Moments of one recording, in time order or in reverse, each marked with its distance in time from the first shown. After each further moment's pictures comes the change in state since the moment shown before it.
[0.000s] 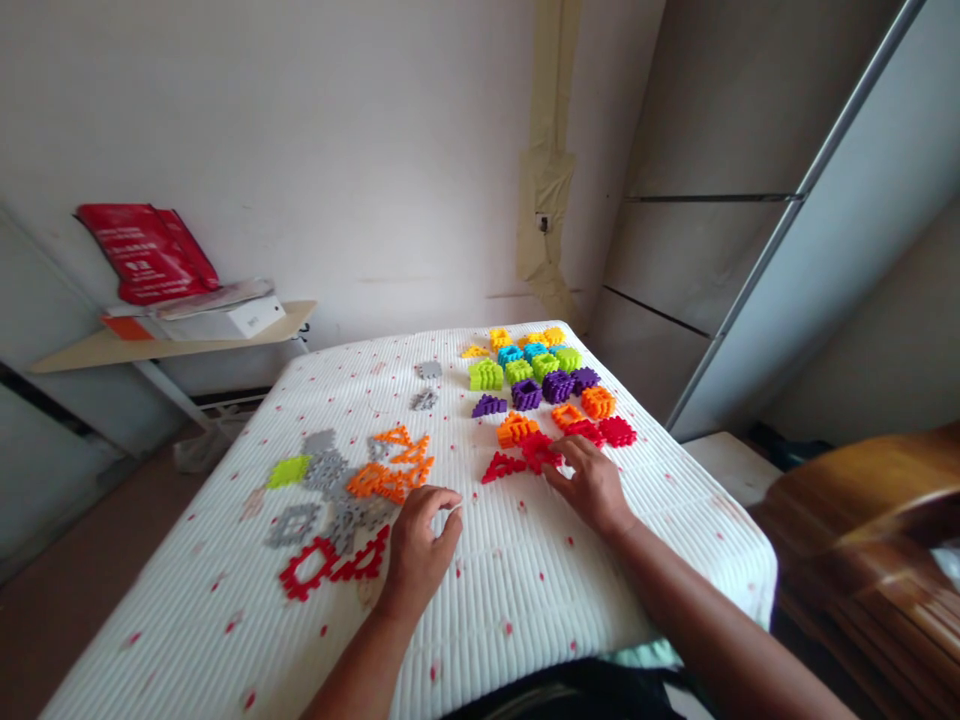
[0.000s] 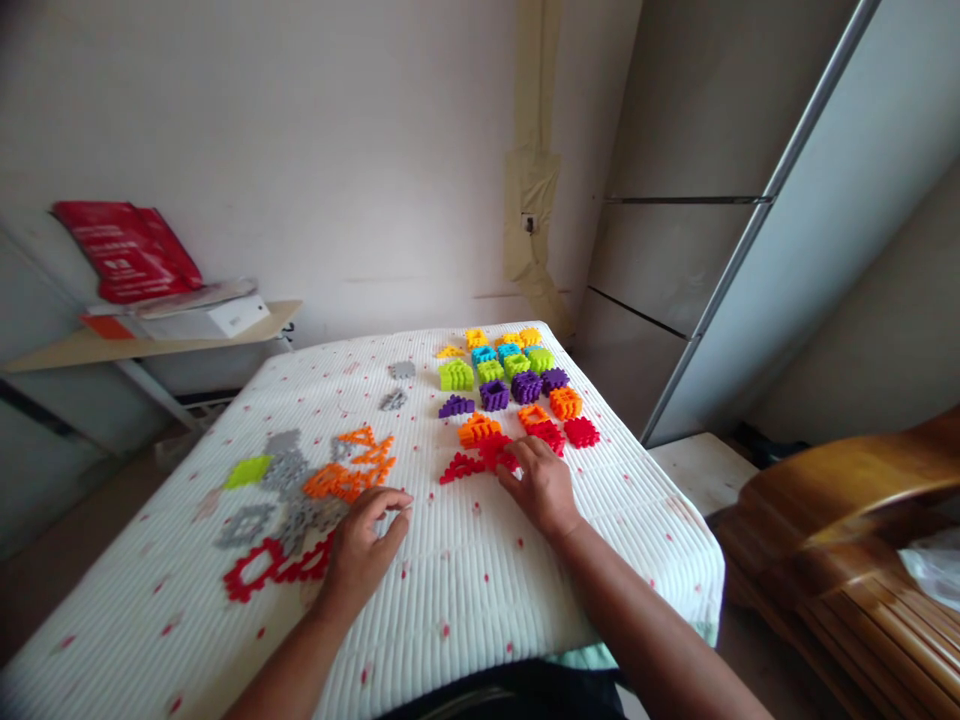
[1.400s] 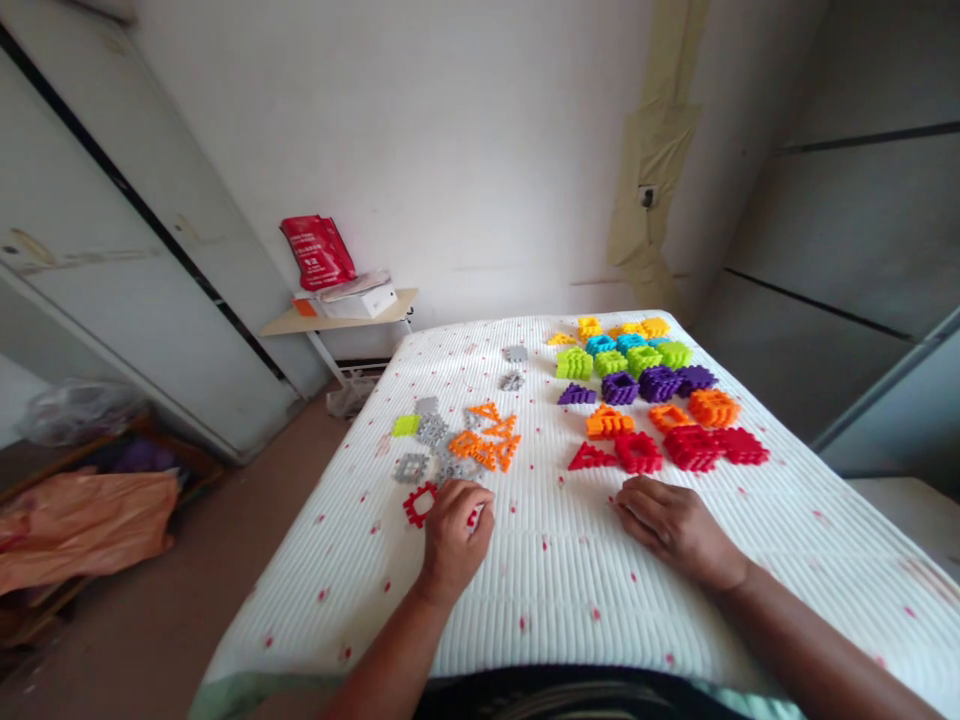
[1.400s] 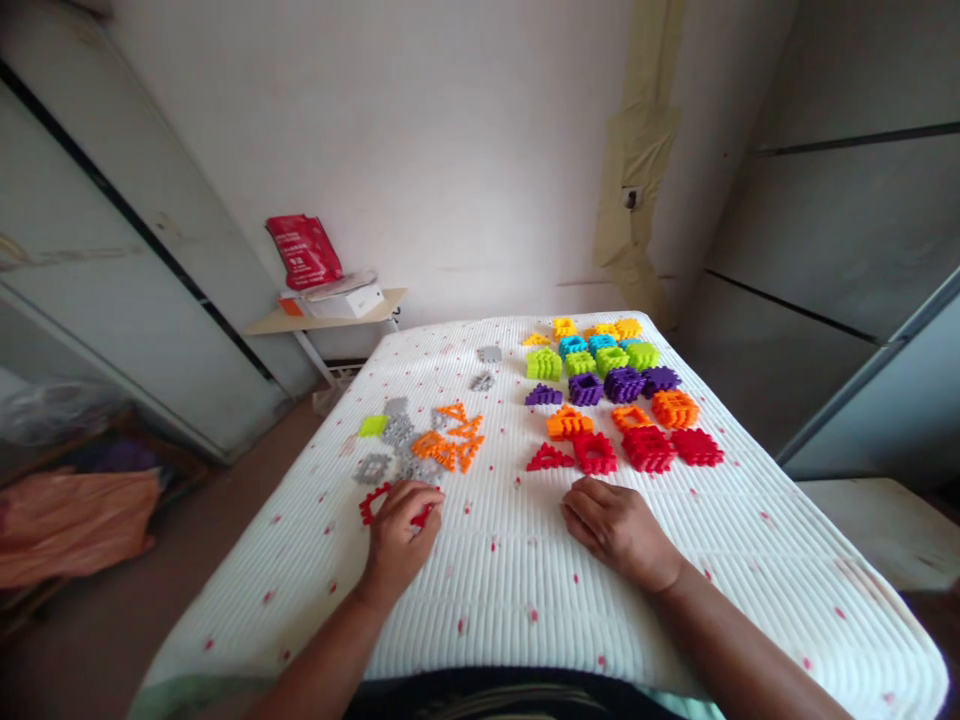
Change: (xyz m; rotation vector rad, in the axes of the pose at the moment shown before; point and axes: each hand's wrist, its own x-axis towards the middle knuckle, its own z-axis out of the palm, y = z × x) left_hand -0.032 -0.006 -0.064 0.226 0.068 0.017; right_hand -0.019 -0.013 0.004 0.066 -0.250 -0.508
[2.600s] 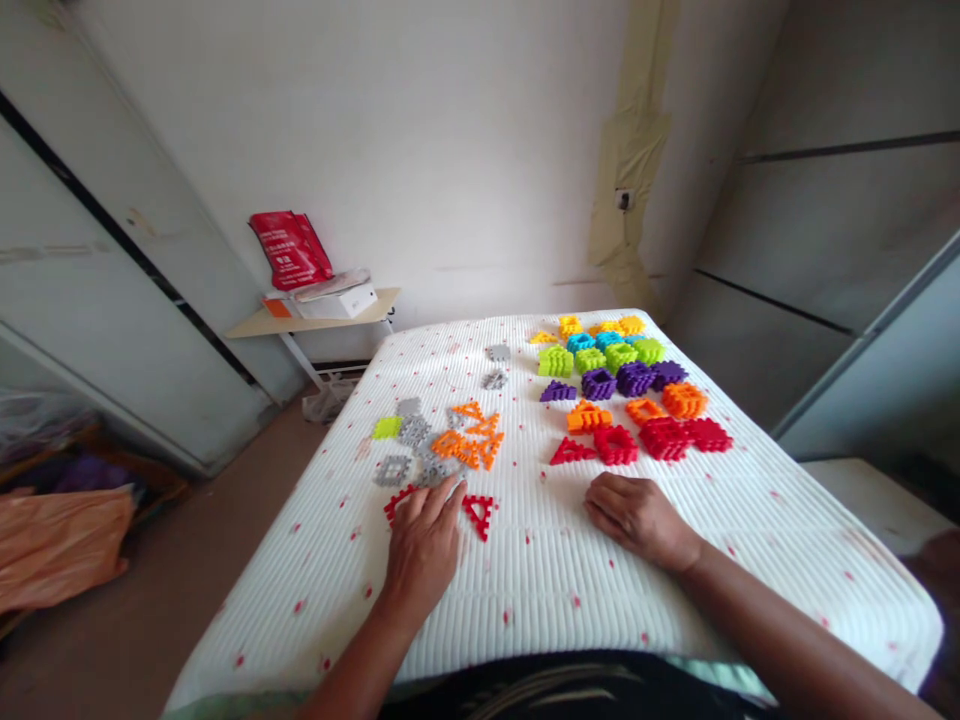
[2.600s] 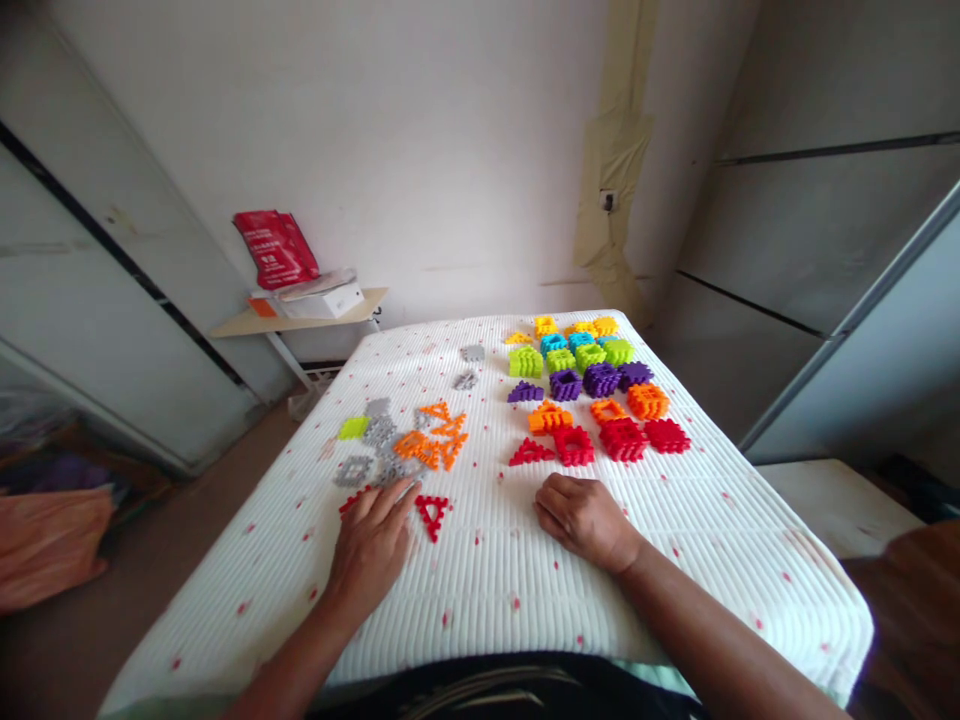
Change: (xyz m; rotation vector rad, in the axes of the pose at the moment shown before) left_hand -0.019 -0.021 -0.010 0.494 -0.165 0.168; right_hand 0.008 -0.010 0.003 0.005 -0.086 -0.025
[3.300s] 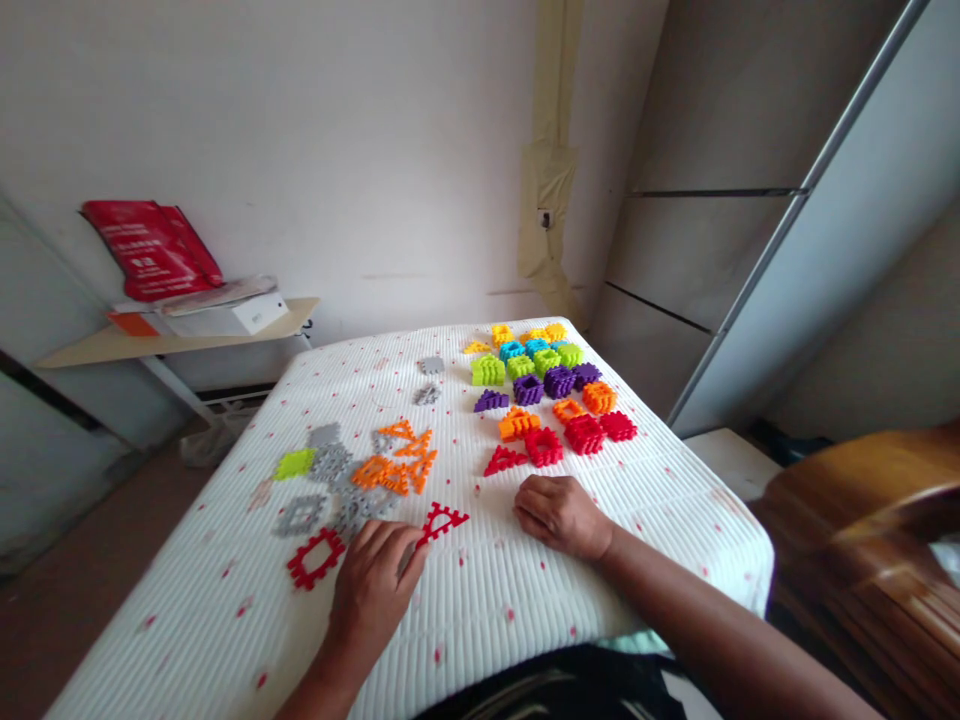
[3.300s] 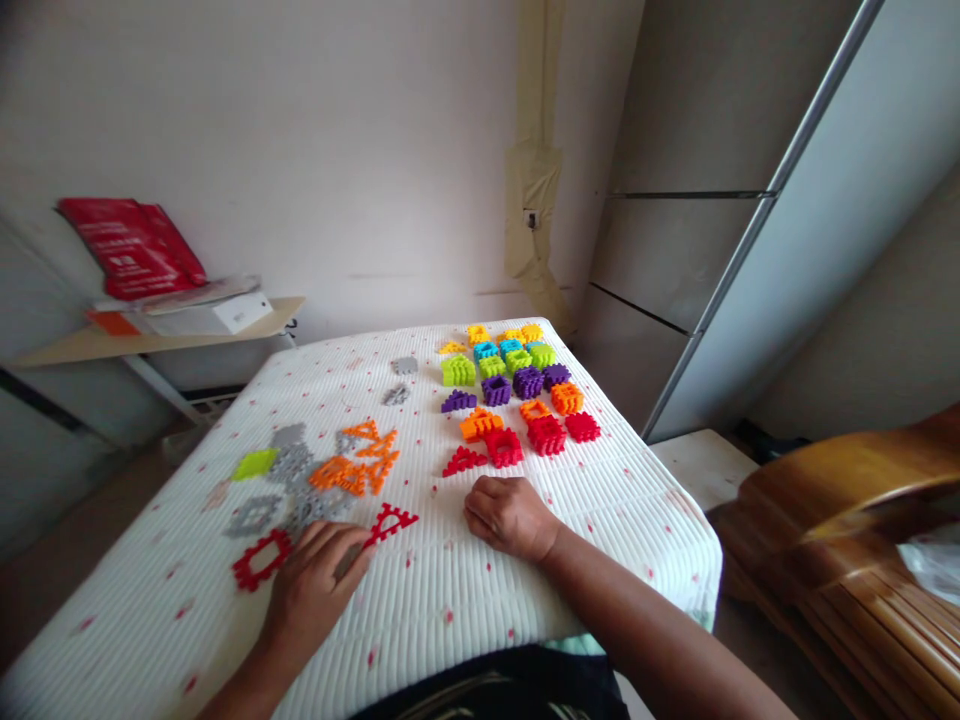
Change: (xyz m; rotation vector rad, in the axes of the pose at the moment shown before) left_hand 0.021 0.021 0.014 -0.339 0.136 0.133; right_hand 0.002 -0.001 0.003 -0.034 0.022 0.023
